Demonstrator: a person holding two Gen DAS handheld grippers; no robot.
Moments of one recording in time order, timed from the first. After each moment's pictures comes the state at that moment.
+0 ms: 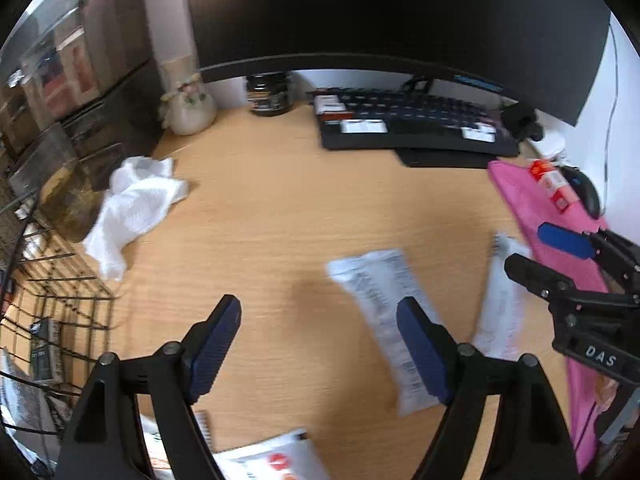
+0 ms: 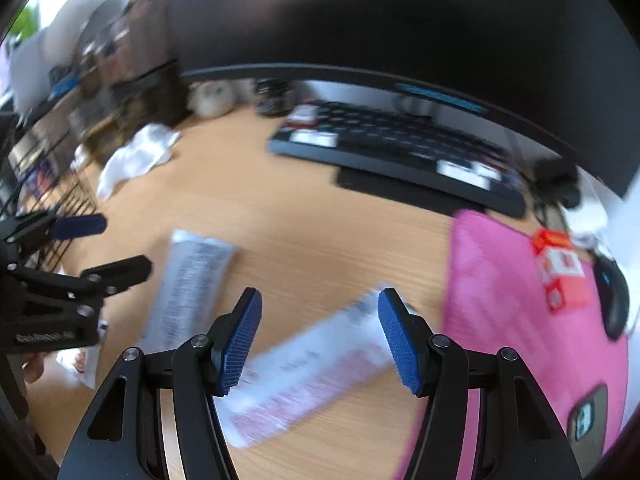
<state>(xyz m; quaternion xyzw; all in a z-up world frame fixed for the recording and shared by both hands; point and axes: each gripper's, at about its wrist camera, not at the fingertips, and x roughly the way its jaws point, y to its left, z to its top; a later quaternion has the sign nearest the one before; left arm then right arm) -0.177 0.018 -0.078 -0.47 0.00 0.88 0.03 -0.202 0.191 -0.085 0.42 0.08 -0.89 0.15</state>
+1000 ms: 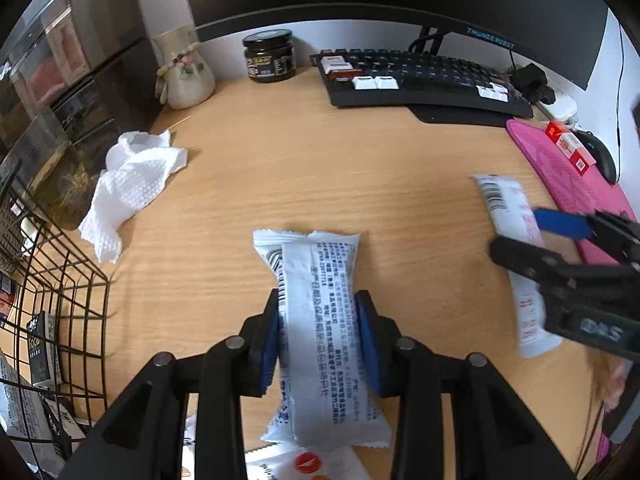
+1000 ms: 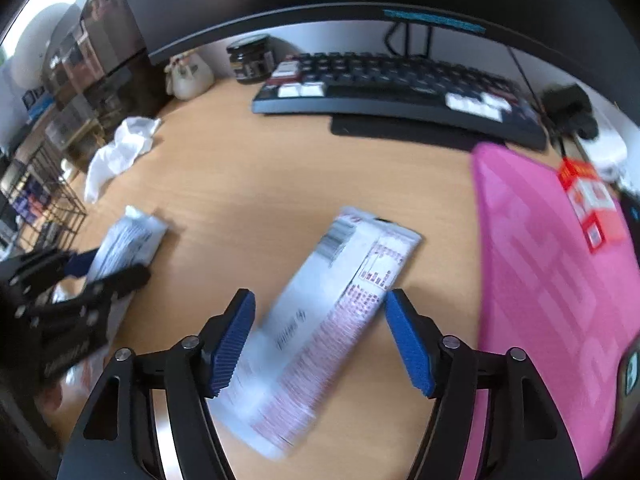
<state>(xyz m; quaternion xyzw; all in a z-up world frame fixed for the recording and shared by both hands) -0.175 0.000 -0.110 -0.50 0.03 0.87 0.02 -0.226 0.165 -0.116 0.48 0.04 -0.87 0.14</state>
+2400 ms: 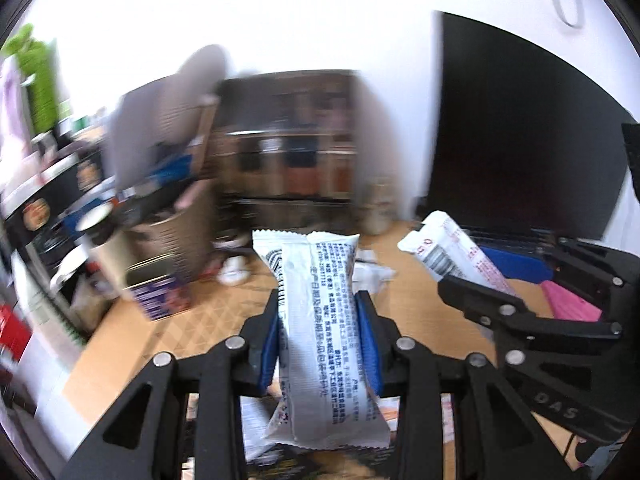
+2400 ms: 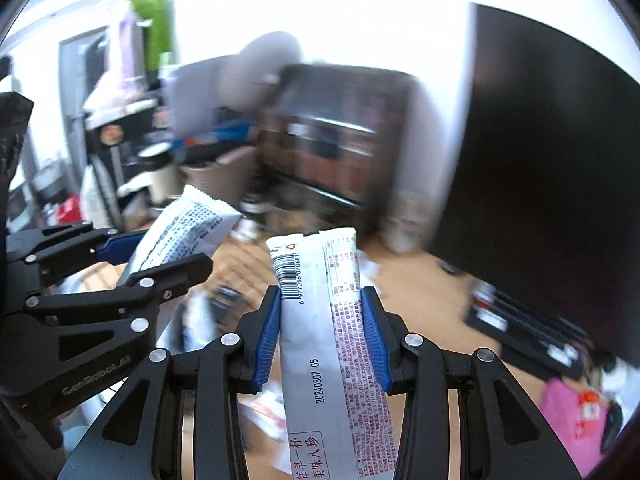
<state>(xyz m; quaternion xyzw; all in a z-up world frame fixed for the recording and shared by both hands) -0.028 -0.163 0.070 -0.31 -0.04 0.94 -0.15 -0.110 -0.061 0.063 0.28 0.14 -0.88 0.35</state>
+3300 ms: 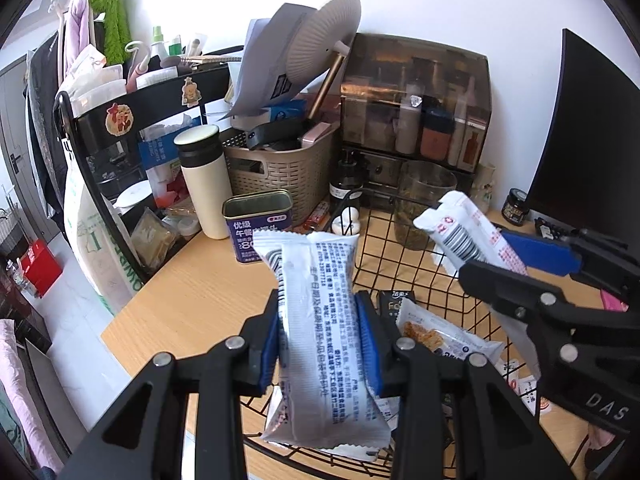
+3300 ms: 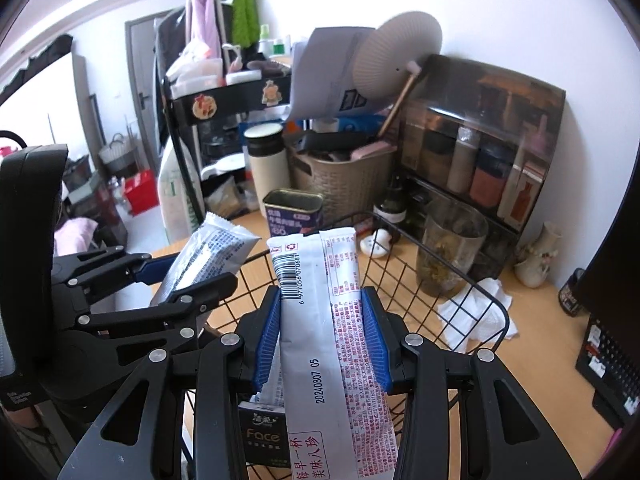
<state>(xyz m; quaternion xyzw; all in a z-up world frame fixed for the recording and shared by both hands) 0.022 -0.255 0.026 -0.34 -0.09 0.91 -0.24 -0.078 -0.179 0.031 0.29 0.15 -0.83 0.46</state>
